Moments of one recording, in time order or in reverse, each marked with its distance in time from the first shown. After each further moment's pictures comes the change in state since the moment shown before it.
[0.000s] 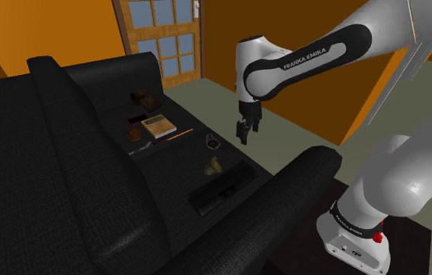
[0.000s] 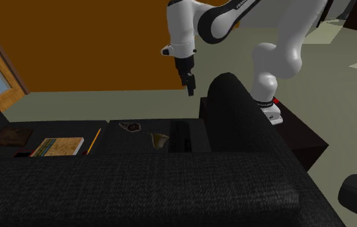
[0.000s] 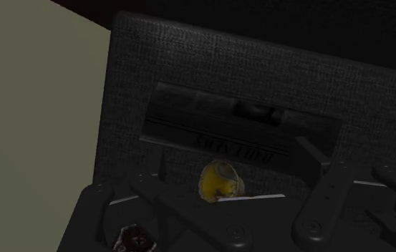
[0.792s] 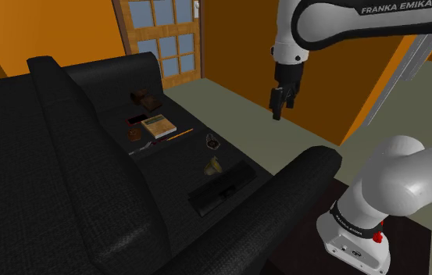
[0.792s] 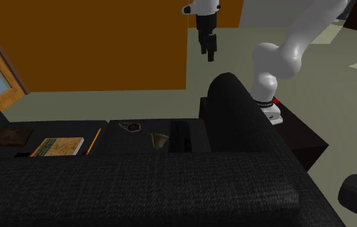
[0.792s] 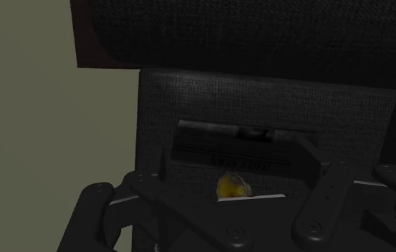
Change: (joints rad) arm -0.042 -0.380 -0.042 0.035 0.000 -0.414 0.019
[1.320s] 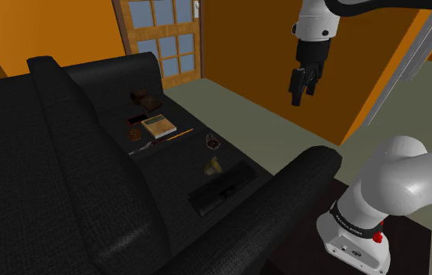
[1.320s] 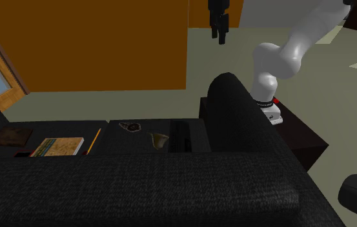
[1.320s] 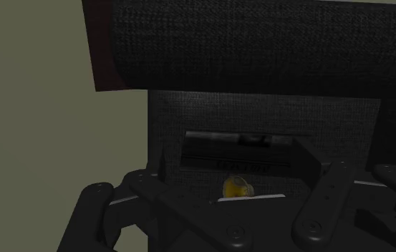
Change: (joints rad) arm -0.022 -0.116 -0.013 0.086 -0.003 -0.200 0.019
